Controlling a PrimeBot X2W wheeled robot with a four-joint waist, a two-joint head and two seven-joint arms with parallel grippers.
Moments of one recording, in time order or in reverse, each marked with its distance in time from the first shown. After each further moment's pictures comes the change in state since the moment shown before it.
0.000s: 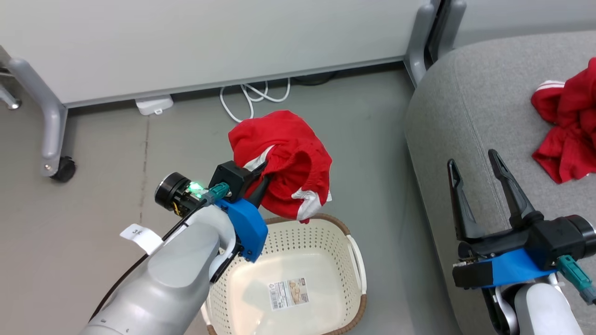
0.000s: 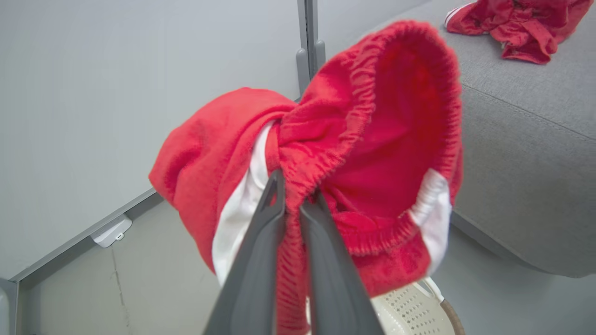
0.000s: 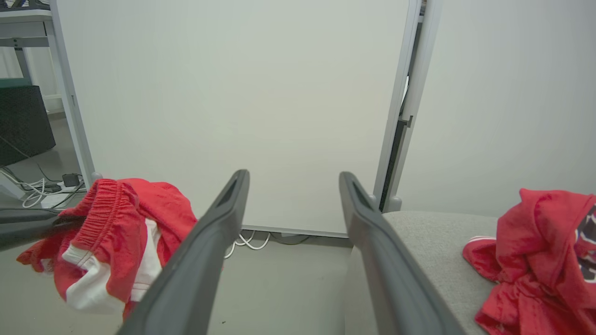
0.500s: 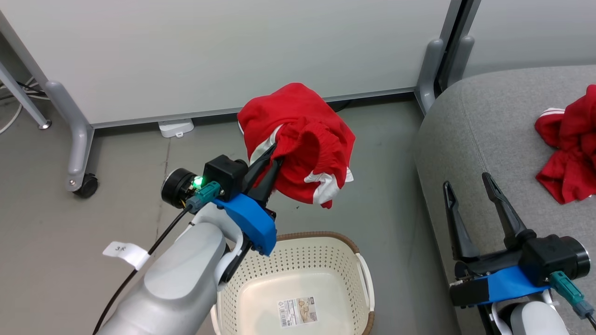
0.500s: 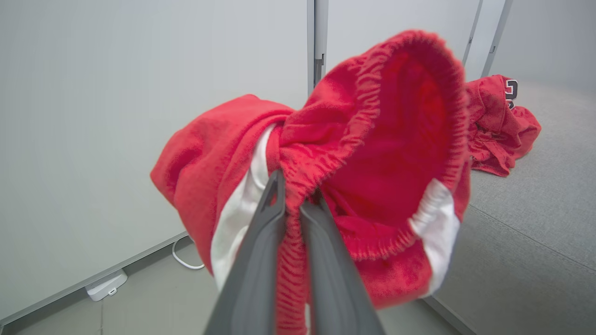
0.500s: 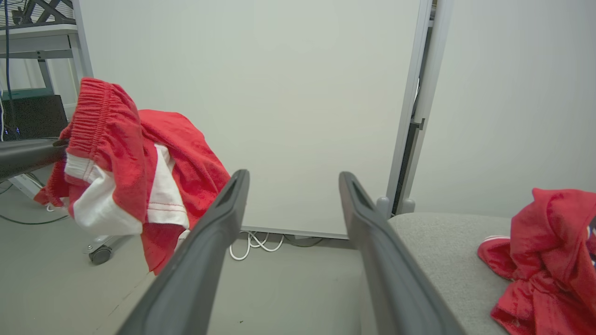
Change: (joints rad) left arm 0.103 0.012 0.232 -0.254 0.071 0.010 0.000; right arm 0.064 0.010 0.004 0.014 0.010 0.000 0.000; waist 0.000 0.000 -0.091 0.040
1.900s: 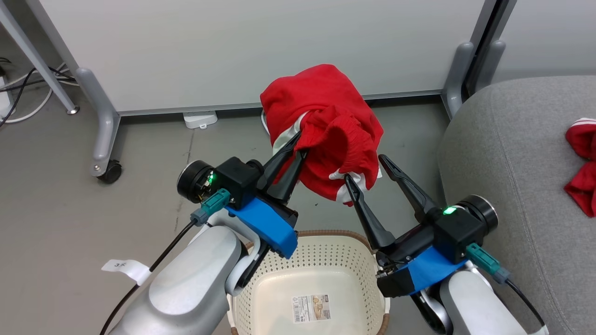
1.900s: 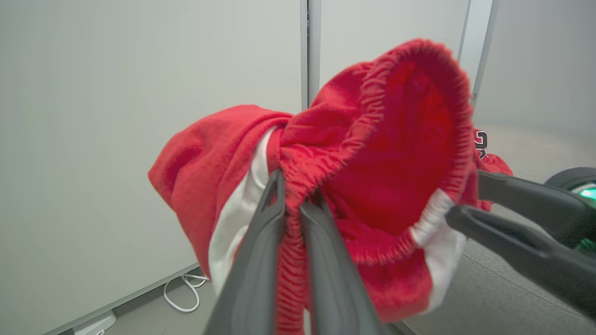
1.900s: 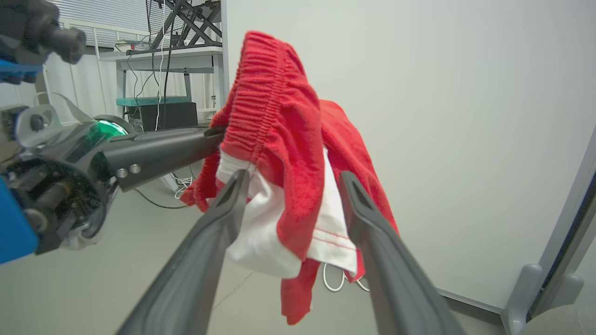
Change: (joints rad) left arm 0.074 0.019 0.036 -0.287 0.031 0.051 0.014; right arm -0.169 -0.017 0.324 0.077 0.071 0.000 0.000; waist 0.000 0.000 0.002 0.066
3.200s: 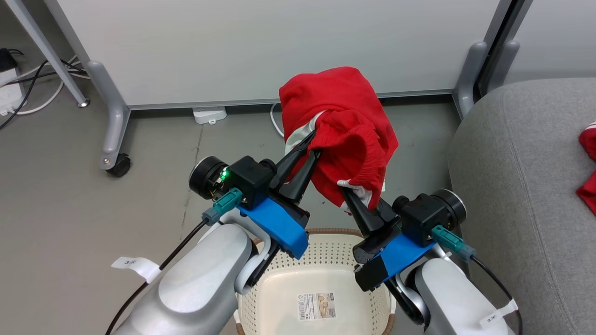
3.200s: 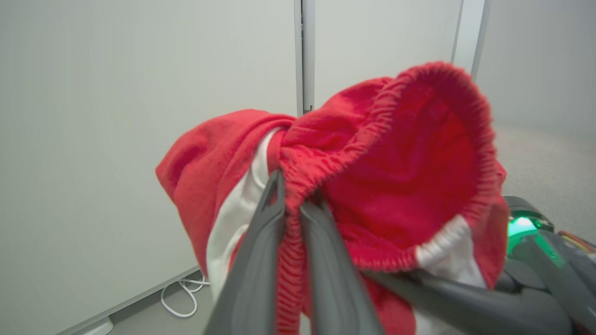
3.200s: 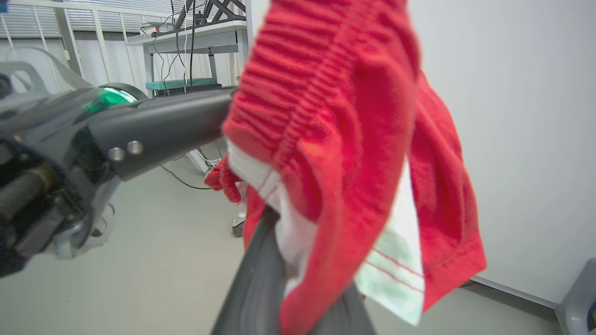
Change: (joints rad) left arm -0.021 -0.024 -0.031 0.002 0.003 -0.009 -0.009; right arm -0.129 0.027 0.103 0.204 0.071 0.000 0.000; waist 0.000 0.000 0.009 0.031
